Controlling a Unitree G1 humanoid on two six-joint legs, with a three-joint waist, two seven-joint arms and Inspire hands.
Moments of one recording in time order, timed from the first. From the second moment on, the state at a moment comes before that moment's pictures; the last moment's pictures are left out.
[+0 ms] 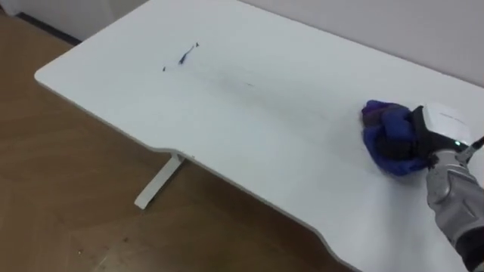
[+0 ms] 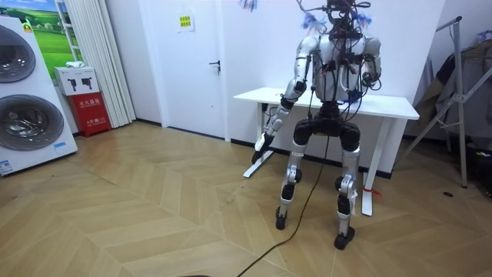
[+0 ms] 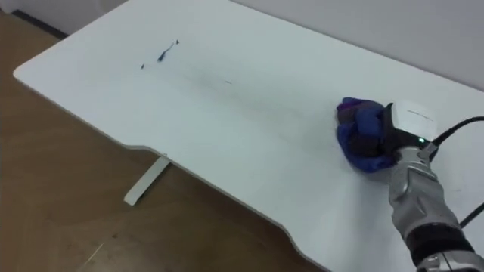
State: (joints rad) left arm 0.35 0.27 0.23 0.92 0.22 0.12 0.10; right arm -0.38 -0.54 0.18 0.87 -0.70 0.10 -0.29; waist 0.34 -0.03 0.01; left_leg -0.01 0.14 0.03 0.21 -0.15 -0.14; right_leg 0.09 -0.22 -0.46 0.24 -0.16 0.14
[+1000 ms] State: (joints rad) left arm 0.30 0.33 0.14 0.92 0.12 0.12 0.08; right arm -0.35 -0.57 0.07 1.01 -0.62 0.03 -0.39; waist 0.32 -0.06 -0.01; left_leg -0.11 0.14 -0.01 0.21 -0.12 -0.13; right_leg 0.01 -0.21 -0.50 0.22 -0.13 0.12
